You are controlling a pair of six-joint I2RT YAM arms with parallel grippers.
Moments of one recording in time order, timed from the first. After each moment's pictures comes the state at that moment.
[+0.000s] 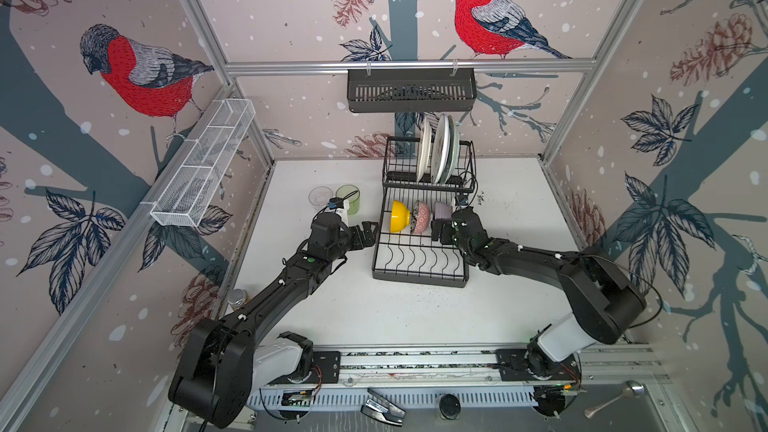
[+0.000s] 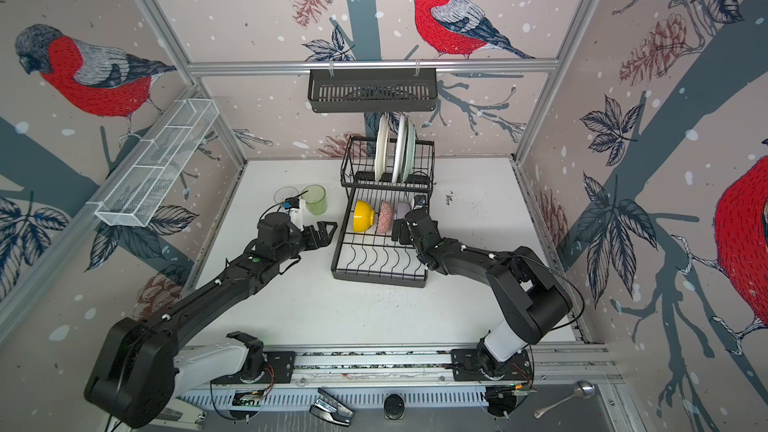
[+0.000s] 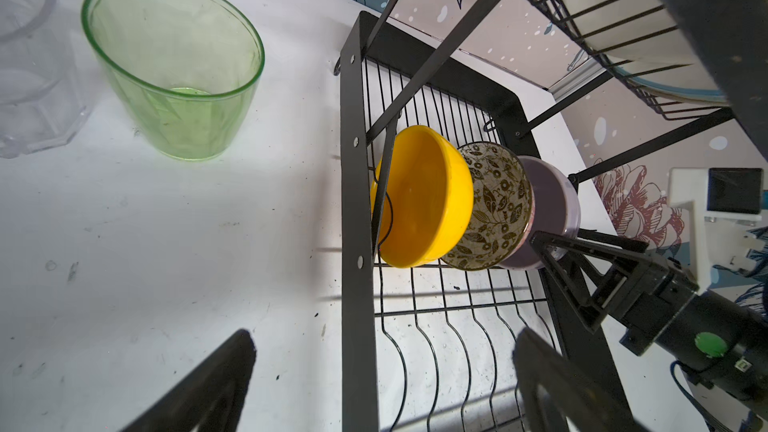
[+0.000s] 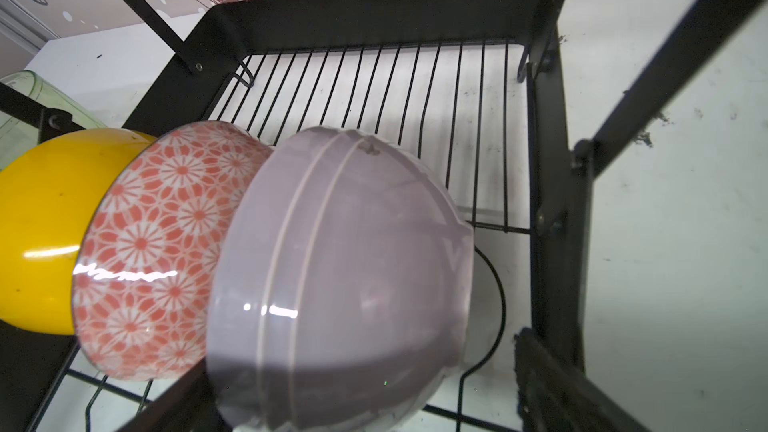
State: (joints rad) left arm -0.36 1.16 0.59 0.06 0.19 -0.52; right arm 0.63 1.59 0.75 0.21 0.23 0.44
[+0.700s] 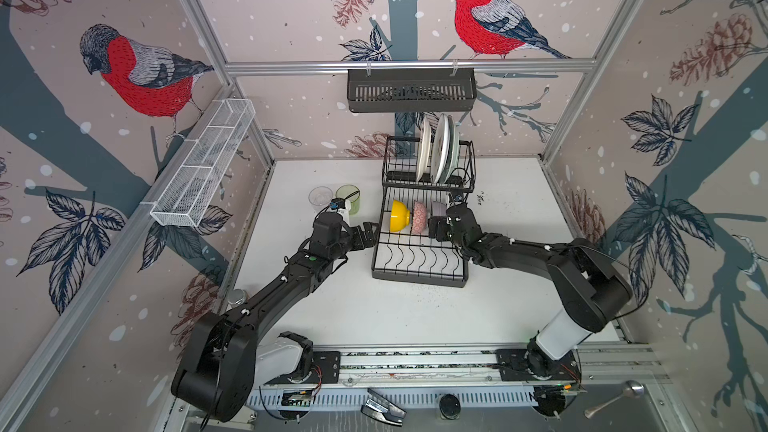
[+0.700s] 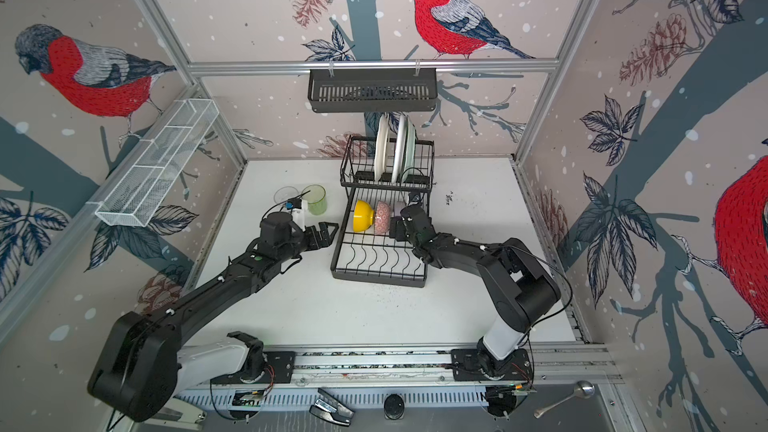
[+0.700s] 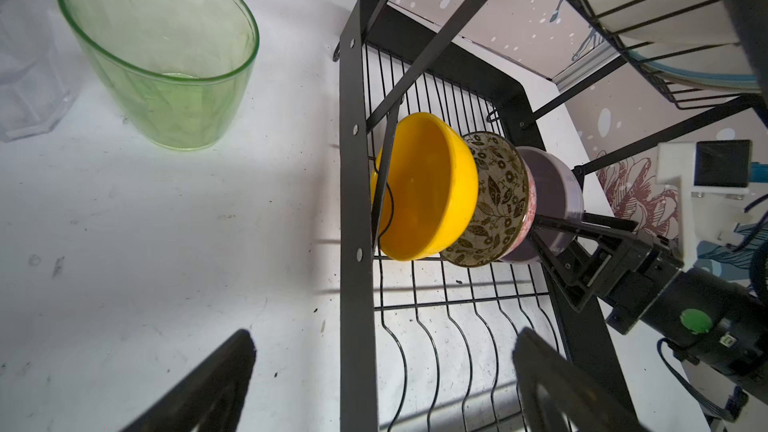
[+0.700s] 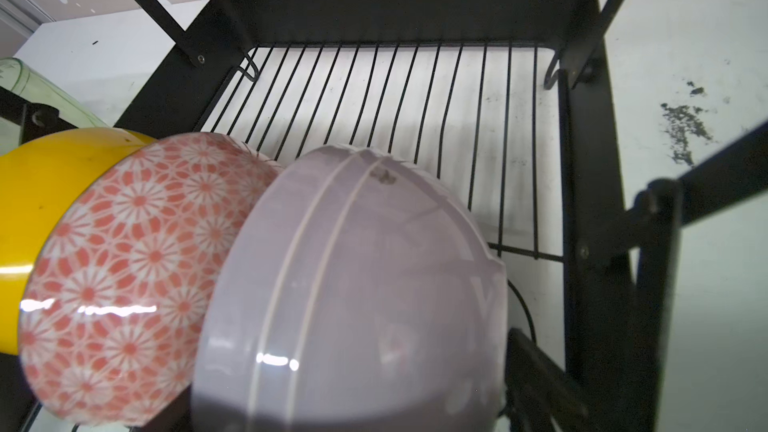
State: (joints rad) left arm -0.36 1.19 0.60 0.06 0.21 -0.52; right arm 0.62 1.66 0.82 0.21 0.22 0.42
